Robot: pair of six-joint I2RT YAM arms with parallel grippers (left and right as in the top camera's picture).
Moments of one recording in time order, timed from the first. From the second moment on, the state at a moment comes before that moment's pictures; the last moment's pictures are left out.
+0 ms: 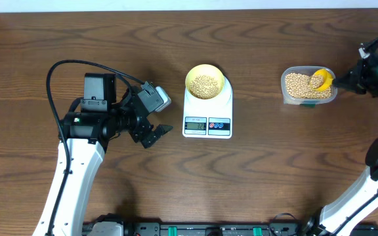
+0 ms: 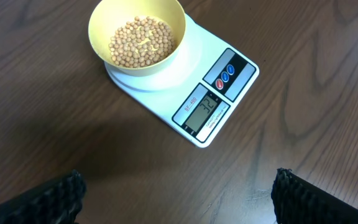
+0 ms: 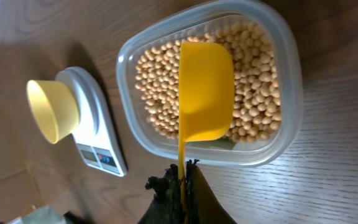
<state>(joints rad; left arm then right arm) -0.07 1.26 1.04 -0.83 0.59 0.78 -0.48 2.09 1.83 -1.33 -0.68 -0.21</state>
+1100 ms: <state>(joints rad) -0.07 1.26 1.04 -0.83 0.59 0.78 -0.39 2.09 1.83 -1.31 -1.19 -0.32</state>
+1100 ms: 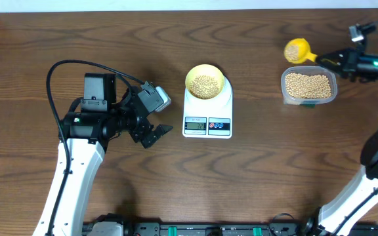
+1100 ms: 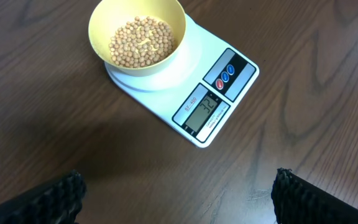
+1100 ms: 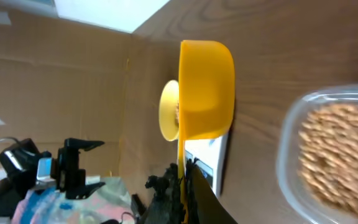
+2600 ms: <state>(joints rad) -0.07 1.26 1.04 -0.83 0.59 0.78 0.27 2.10 1.87 -1.02 -0.76 0.20</state>
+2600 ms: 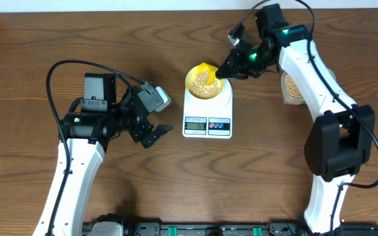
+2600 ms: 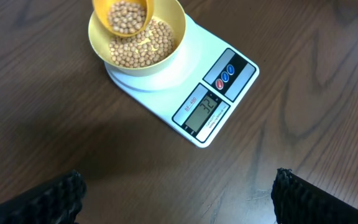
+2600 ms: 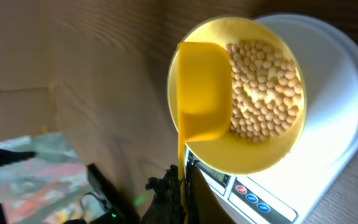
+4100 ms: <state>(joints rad) -0.07 1.26 1.04 -0.83 0.59 0.78 0.43 2.11 2.10 -1.19 -0.27 -0.07</state>
